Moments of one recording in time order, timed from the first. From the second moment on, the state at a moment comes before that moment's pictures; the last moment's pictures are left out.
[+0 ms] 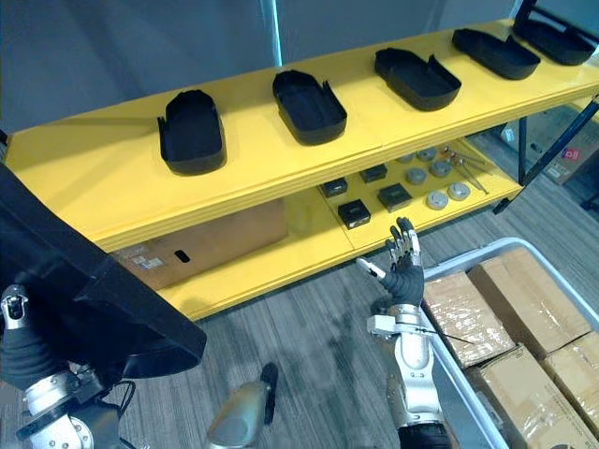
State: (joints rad) left arm 0.43 -0.08 0.29 -0.52 -0.18 -0.49 0.23; right arm 0.00 -0.05 0.05 0.06 0.25 -0.38 -0.18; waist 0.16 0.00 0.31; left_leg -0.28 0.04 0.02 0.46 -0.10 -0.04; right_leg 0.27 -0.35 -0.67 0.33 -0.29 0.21
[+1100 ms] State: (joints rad) left arm 0.28 -0.02 0.19 -0.46 -0.05 -0.45 0.37; right arm 0.00 -0.10 -0.09 -0.17 0.18 -0.44 -0.18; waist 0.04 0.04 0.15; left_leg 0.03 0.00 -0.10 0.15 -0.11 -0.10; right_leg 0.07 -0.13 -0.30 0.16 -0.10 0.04
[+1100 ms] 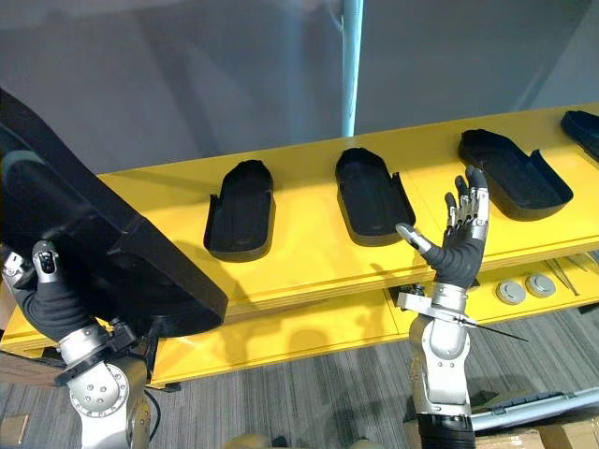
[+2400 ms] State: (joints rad) left arm 0.17 0.08 0.13 -0.37 0.18 -0.29 0.31; right arm 0.05 -0.09 0.03 -0.22 0.18 -0.43 -0.09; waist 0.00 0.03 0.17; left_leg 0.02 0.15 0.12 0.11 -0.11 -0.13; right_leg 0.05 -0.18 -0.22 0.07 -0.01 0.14
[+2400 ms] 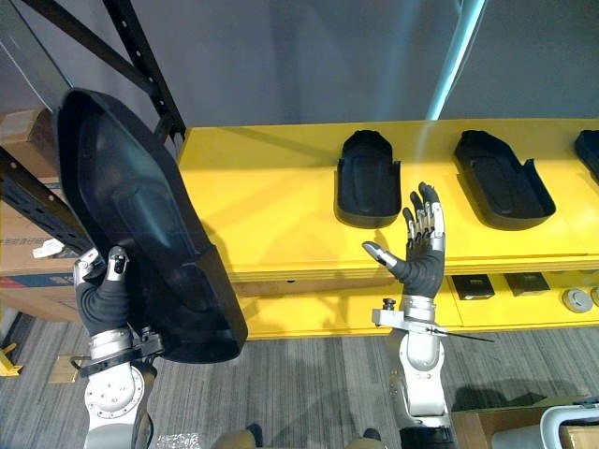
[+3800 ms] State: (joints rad) left arm -0.83 0.72 0.13 0.71 0.01 0.35 0.30; right arm 0.08 -0.33 0.43 -0.42 0.39 -0.19 0.22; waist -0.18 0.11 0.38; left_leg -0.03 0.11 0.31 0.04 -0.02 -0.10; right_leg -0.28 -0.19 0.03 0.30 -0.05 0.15
